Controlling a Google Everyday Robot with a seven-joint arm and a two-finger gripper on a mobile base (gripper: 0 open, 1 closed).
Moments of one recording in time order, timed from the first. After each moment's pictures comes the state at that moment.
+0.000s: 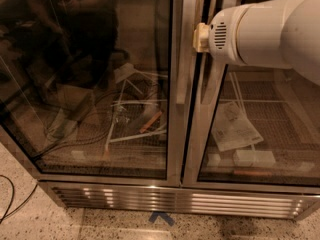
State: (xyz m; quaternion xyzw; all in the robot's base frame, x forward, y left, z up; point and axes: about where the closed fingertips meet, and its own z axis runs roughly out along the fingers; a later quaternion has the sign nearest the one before) arm 0.540 -0.075 1.016 -0.12 0.84 0.18 0.51
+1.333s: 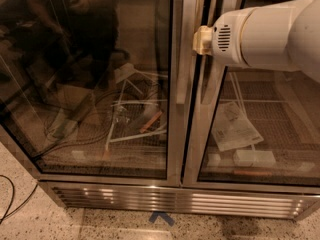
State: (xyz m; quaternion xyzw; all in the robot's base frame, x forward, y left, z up) arm 0.538 -0.077 1.013 -0.12 0.84 0.19 0.50
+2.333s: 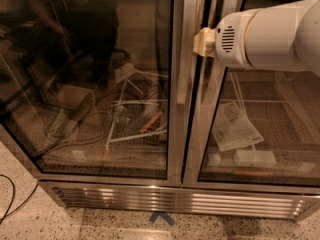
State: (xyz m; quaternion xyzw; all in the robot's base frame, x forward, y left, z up) arm 0.536 -0.079 1.009 -0.12 0.84 0.20 0.49
